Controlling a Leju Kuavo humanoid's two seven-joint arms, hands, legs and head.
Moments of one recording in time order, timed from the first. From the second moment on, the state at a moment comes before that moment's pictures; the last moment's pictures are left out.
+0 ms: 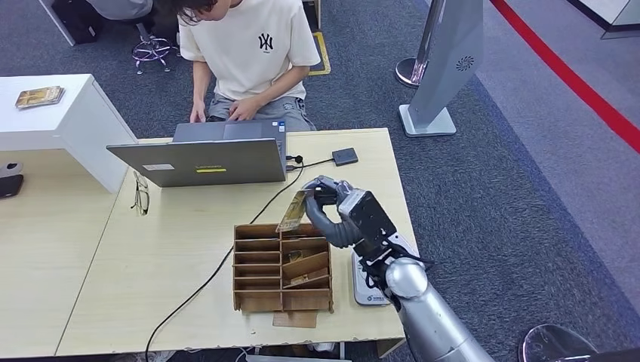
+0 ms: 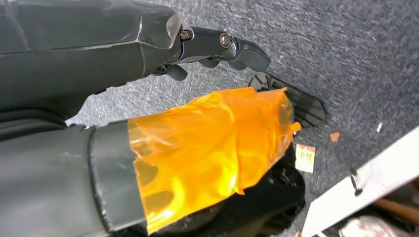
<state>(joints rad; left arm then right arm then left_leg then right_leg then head) 0.18 -0.33 0.66 -0.65 -0.16 0.05 0.22 -0.34 0.08 0.45 -1.37 -0.02 0.07 -0.22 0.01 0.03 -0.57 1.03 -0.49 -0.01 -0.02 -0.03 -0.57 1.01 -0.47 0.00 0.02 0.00</state>
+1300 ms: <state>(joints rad) 0.08 -0.32 0.85 -0.49 -0.46 0.01 0.17 -0.88 0.27 0.35 -0.69 -0.13 -0.14 -0.18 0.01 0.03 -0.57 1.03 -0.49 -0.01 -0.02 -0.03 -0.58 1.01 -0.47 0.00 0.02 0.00</state>
